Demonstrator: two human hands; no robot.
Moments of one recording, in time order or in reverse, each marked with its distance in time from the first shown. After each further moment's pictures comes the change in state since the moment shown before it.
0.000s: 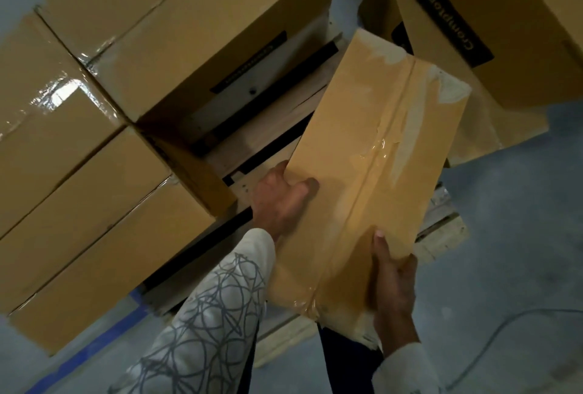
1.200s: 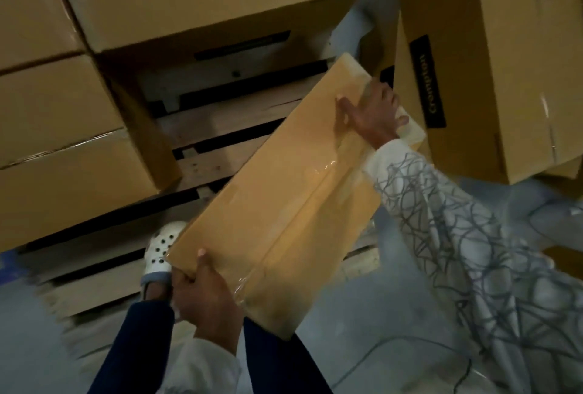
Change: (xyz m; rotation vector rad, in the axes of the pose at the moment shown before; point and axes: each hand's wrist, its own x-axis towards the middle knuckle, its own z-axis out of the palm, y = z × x) left_hand -0.099 -0.095 0.078 -1.009 0.744 -0.805; right_hand 0.112 -0.297 0.111 -1.075 0.002 -0.946
